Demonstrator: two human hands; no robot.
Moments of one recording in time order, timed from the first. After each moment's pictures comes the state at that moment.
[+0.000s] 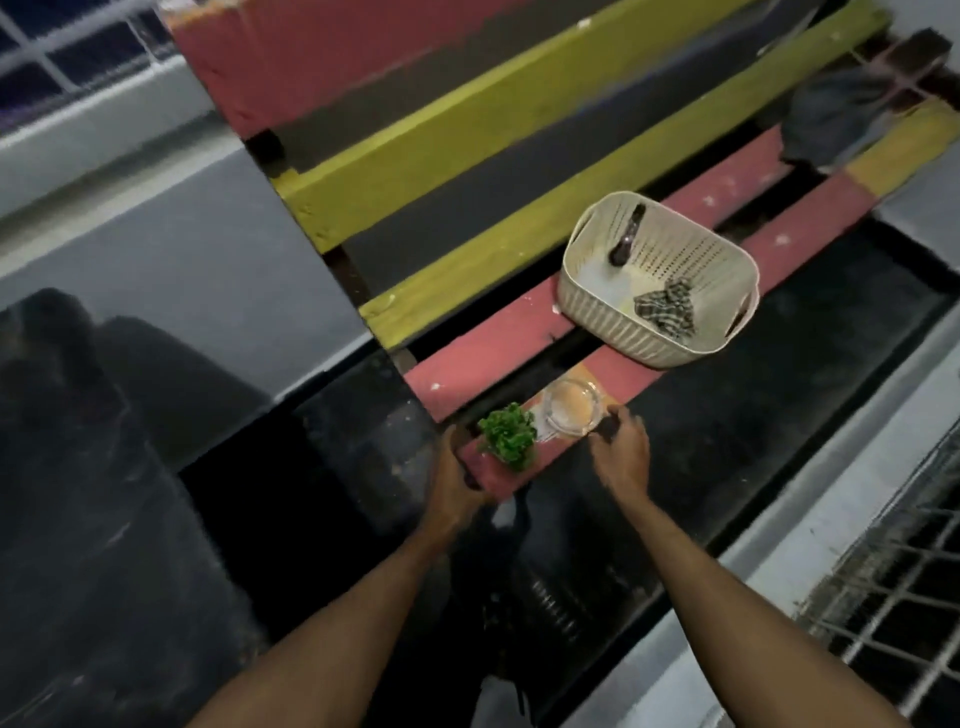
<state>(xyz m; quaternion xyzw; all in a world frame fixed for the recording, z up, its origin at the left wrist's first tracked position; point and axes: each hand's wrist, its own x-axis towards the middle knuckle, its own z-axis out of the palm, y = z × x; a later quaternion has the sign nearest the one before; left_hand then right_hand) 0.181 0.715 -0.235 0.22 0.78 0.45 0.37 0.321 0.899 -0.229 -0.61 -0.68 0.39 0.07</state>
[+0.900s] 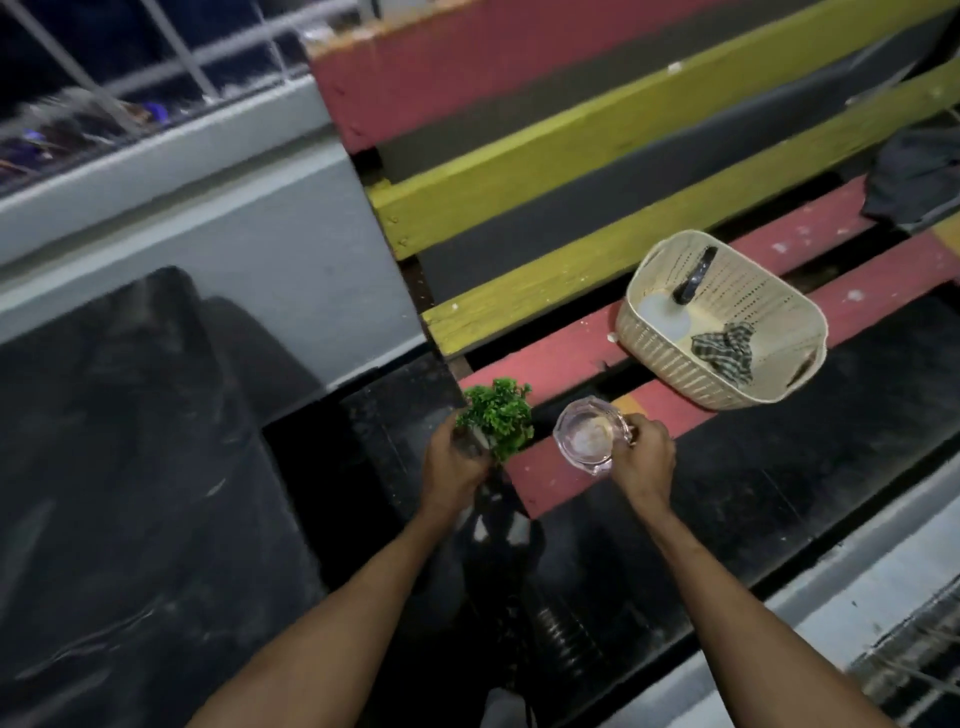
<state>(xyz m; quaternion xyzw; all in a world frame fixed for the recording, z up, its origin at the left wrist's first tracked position) 0.137 0.707 -0.201 0.13 0.78 0.55 0.25 0.279 0.895 -0.199 -0.55 -0.76 0.34 0.08</state>
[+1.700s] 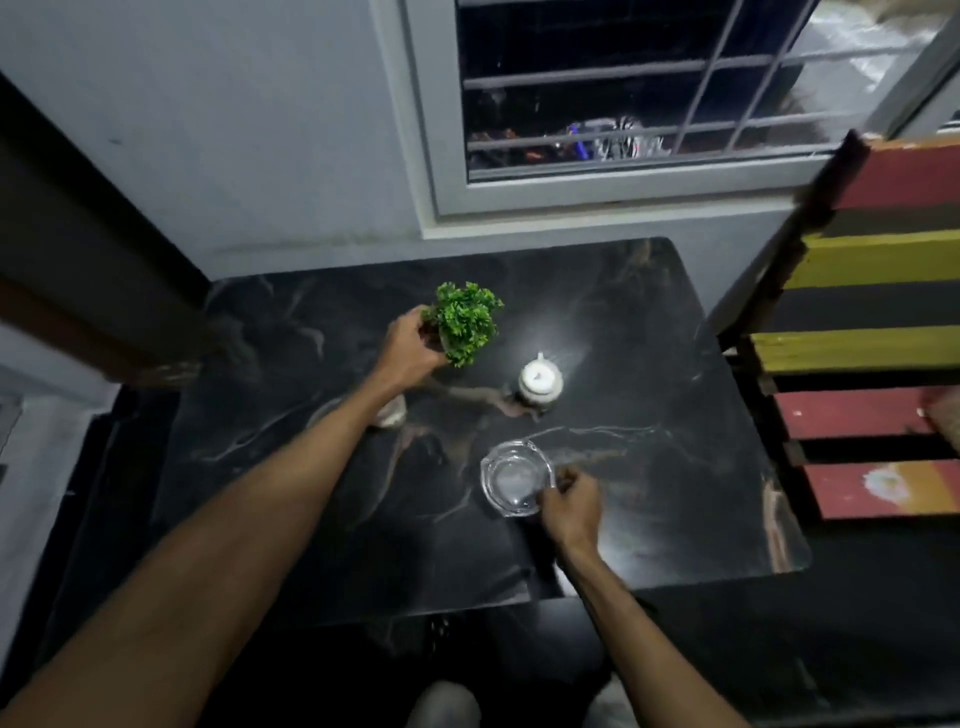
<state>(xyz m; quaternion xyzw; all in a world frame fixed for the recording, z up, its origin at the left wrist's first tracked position) -0.070 0.059 0.019 0.08 0.84 0.52 0.10 0.150 0.222 -0.033 -0.43 -0.74 0.52 -0.03</state>
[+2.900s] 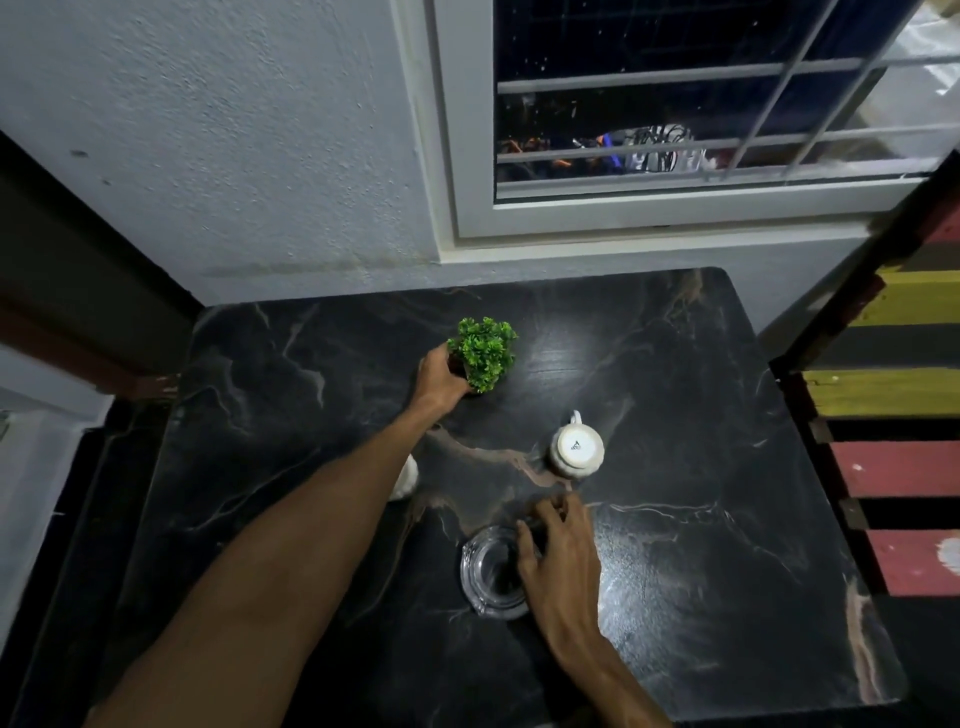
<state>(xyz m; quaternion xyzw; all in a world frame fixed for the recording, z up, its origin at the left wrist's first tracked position) -0.153 0.083 -0.051 -0.04 0.87 0.47 0.13 0.091 0.186 -0.049 -0.21 -0.92 0.33 0.02</state>
